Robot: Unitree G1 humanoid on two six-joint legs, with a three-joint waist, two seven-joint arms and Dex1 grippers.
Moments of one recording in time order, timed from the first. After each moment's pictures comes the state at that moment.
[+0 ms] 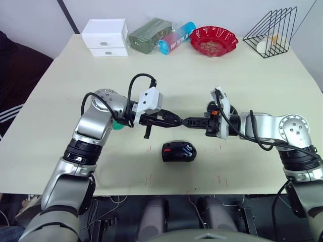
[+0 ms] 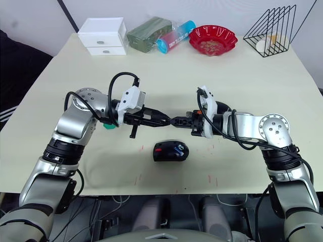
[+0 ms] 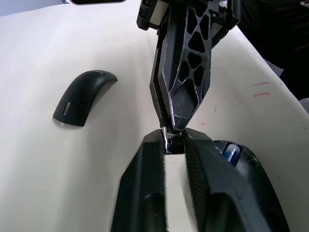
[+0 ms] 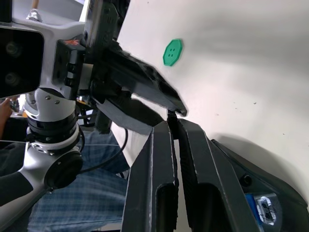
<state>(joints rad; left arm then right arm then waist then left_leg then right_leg) -0.72 0.64 -0.21 0.05 -0.28 0.27 -1.41 -0.66 -0.54 0.14 -0.08 1.93 1.13 -0.29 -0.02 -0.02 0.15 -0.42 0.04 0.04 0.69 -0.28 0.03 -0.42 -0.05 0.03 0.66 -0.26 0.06</state>
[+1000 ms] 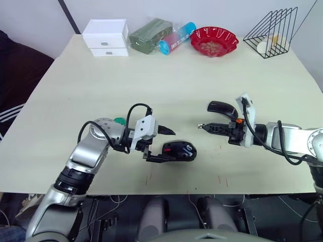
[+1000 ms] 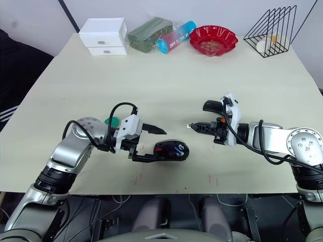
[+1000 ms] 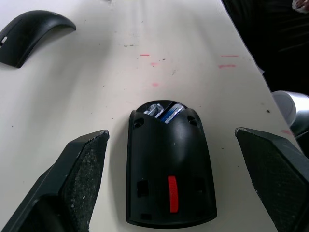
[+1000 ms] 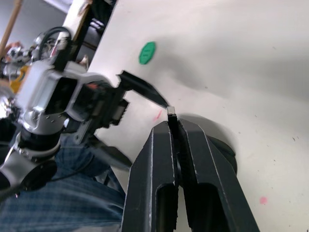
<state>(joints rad) -0.39 0.70 -0.23 -0.14 -0.26 0.28 -1.32 -0.41 -0.80 -0.01 -0.31 1.74 1.11 0.03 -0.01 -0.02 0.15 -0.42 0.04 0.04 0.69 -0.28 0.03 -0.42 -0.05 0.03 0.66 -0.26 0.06</state>
